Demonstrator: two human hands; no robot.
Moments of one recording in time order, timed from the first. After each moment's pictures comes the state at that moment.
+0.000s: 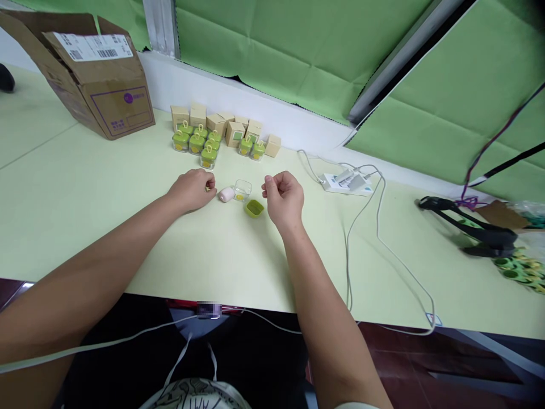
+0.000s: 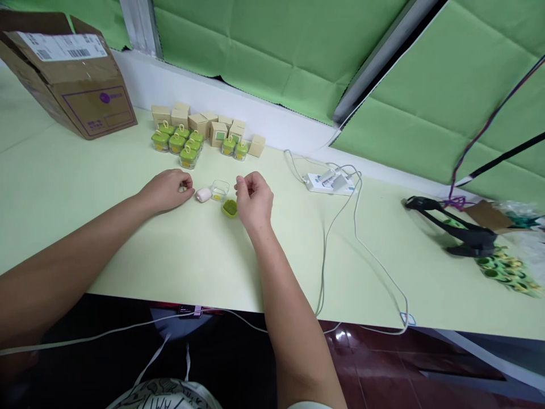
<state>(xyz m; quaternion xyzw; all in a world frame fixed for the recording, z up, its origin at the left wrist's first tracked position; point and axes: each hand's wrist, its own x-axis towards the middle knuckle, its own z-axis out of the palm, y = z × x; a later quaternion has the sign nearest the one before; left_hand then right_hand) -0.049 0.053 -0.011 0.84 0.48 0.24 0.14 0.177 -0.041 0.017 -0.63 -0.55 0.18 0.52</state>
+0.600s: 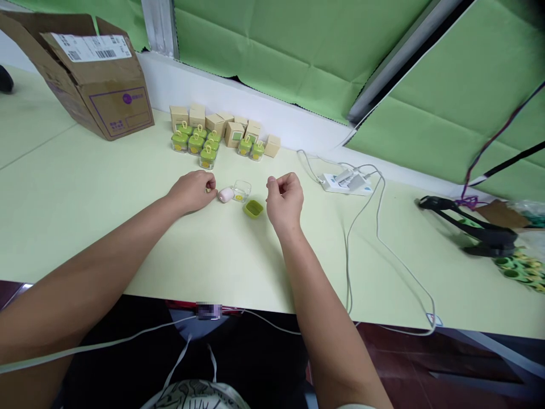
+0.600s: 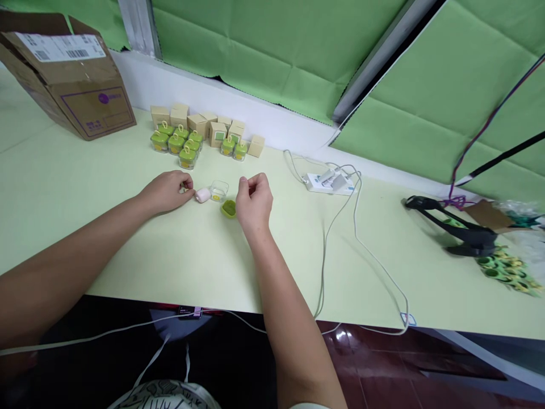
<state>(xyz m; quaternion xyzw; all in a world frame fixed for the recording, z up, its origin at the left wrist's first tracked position) -0.047 0.048 -0.004 0.84 0.49 0.19 0.14 0.171 -0.044 0.019 -0.66 -0.49 0.13 0.56</state>
